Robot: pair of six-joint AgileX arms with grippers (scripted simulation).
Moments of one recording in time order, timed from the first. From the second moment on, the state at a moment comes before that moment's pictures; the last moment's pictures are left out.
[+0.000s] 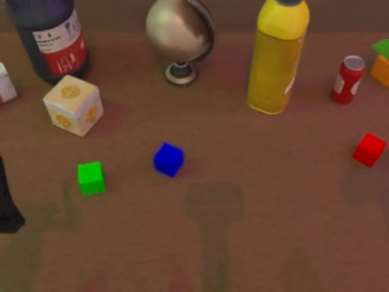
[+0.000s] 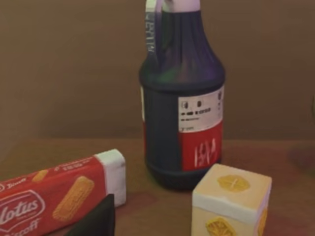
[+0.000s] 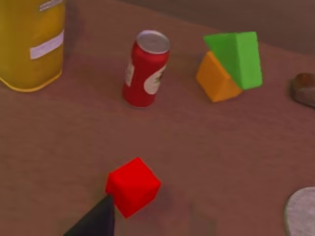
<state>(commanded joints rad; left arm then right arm) 0.00 0.00 0.00 0.00 0.00 0.00 0.02 0.69 0.58 -0.37 0.00 -0.26</state>
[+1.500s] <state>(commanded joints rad) 0.00 0.00 0.00 0.00 0.00 0.00 0.06 2.19 1.72 -1.10 0.00 -0.79</state>
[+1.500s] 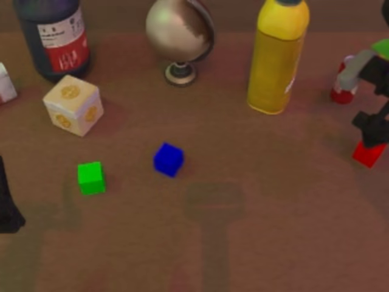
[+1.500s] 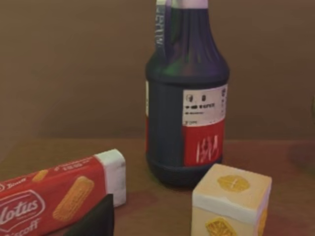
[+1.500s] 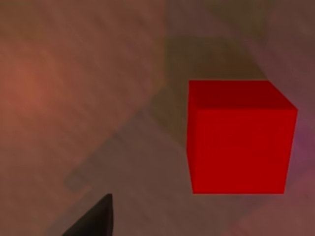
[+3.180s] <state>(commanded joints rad) 0.00 0.00 0.00 0.00 0.00 0.00 0.06 2.32 1.56 -0.81 0.00 -0.78</state>
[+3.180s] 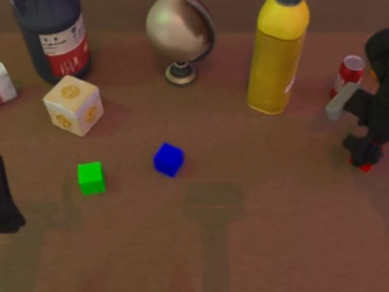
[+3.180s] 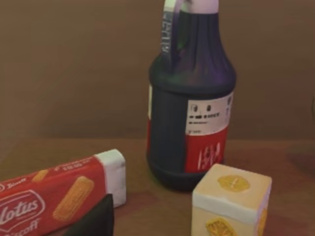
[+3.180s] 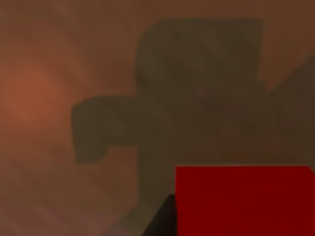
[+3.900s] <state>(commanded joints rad) 0.00 0.00 0.00 0.00 0.00 0.00 0.06 2.23 1.63 -0.96 -0.01 -0.76</state>
